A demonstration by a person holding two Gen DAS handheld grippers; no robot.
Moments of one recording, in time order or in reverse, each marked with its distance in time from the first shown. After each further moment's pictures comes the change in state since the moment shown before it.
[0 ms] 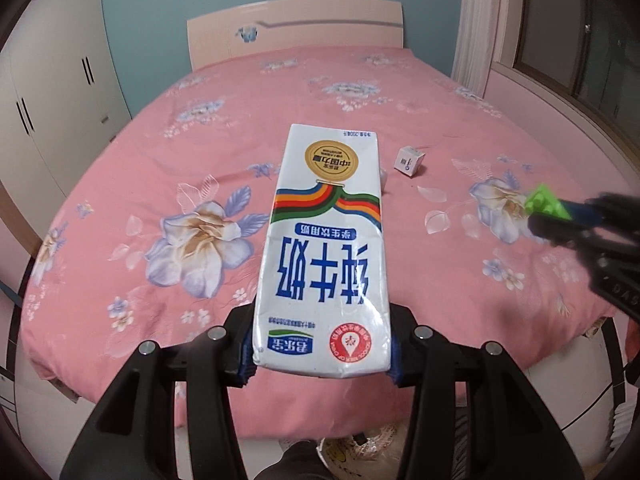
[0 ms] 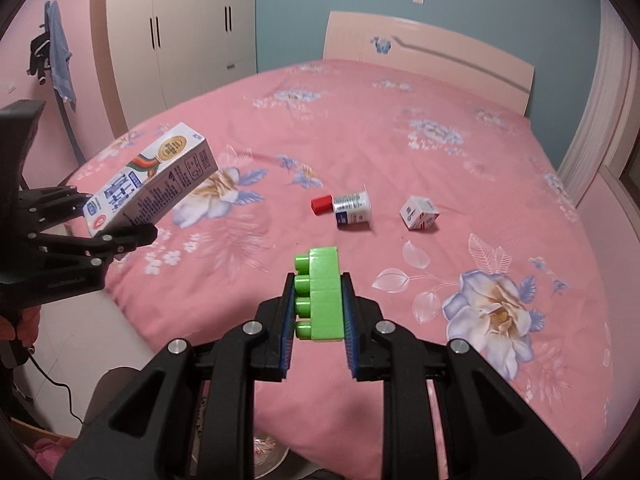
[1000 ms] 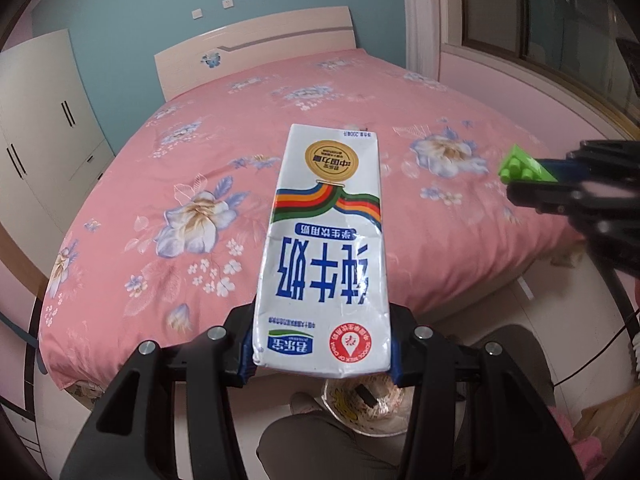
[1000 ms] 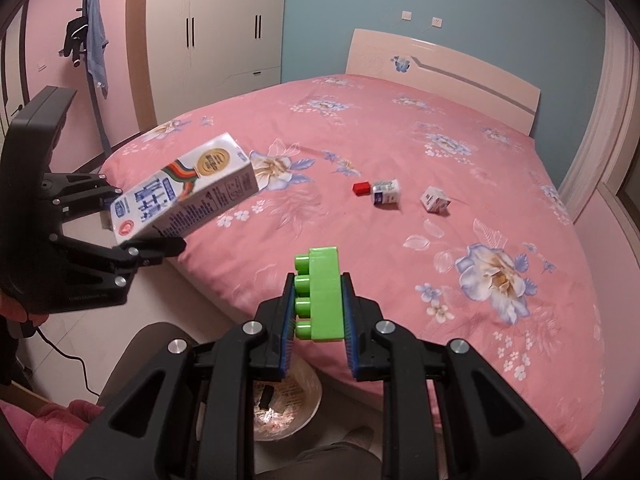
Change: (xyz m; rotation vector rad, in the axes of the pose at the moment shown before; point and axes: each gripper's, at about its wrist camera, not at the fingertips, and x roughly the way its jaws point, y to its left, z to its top) left arm -0.091 -0.035 -0.104 0.172 -0.024 -0.041; right arm -0.095 0.071 -0.081 -0.066 -0.037 0.029
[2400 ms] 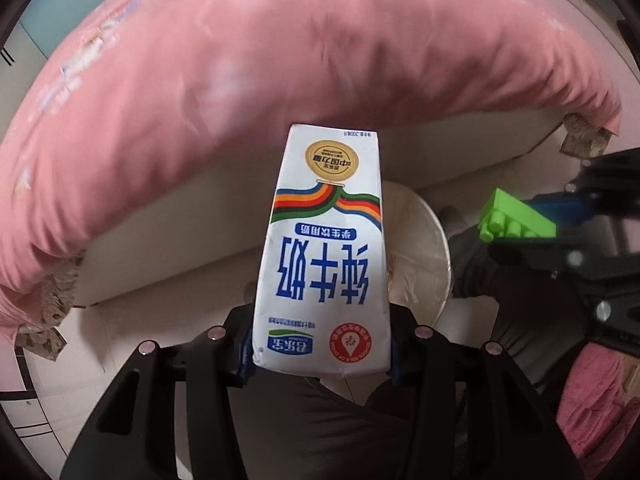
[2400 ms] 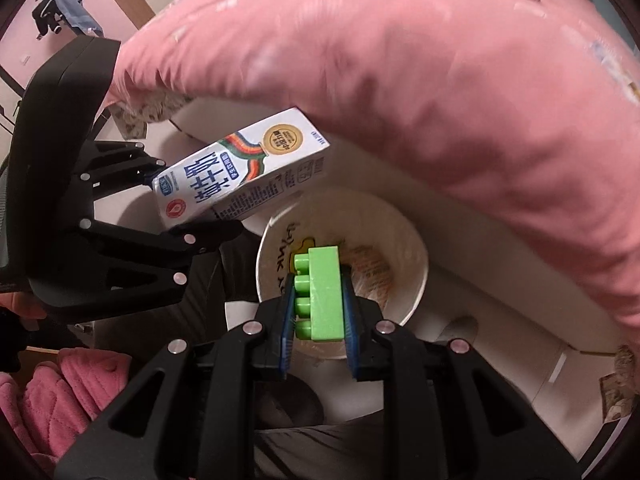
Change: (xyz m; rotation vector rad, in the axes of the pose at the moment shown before) left arm 0.189 -0.046 -0.144 0.021 0.484 -0.117; right arm 0.185 0.042 -0.164 0.152 0.490 0.264
